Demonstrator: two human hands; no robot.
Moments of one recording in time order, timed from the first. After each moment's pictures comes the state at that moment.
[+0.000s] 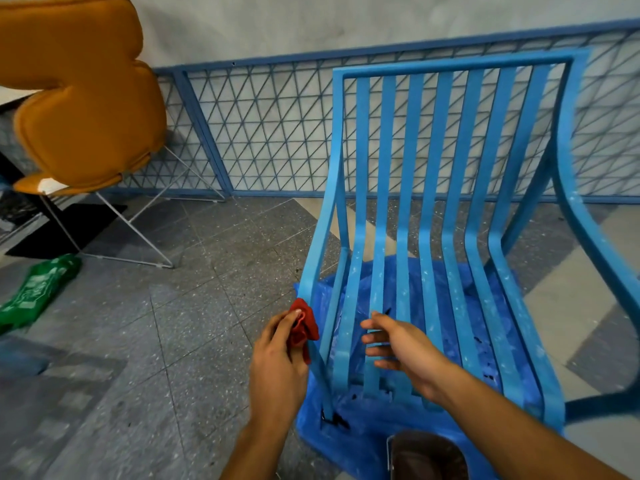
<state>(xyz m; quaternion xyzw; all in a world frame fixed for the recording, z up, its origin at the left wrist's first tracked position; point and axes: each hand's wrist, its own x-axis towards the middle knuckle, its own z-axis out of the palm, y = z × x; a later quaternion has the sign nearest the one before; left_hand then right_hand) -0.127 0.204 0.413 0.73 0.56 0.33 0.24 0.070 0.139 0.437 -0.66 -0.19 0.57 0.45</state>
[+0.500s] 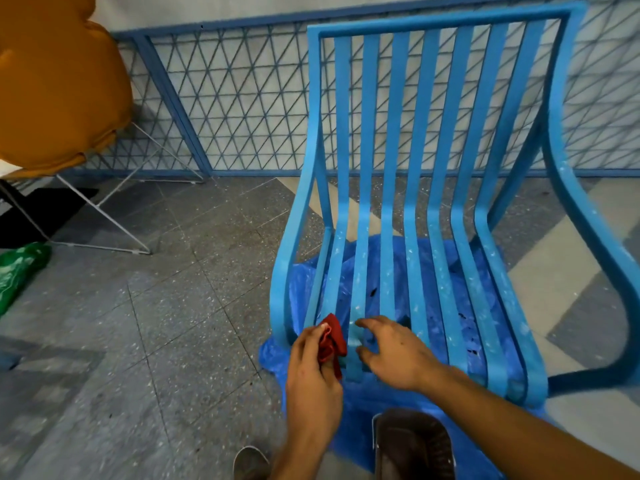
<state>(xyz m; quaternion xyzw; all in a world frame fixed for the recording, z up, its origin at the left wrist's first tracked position) -0.075 0.150 0.363 0.70 0.55 0.31 0.35 0.091 0.128 0.379 -0.76 -0.56 0.30 0.13</state>
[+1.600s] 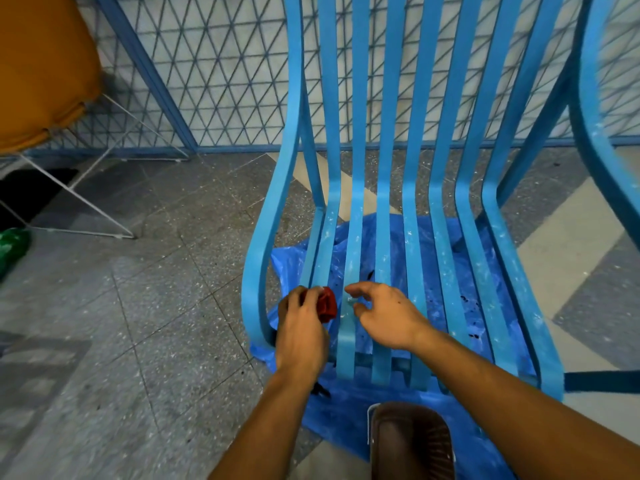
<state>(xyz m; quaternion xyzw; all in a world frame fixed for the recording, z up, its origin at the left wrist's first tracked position) -0.027 0.227 0.346 0.80 0.55 0.09 0.22 0.126 0.173 0.367 -0.75 -0.49 0.36 0.23</state>
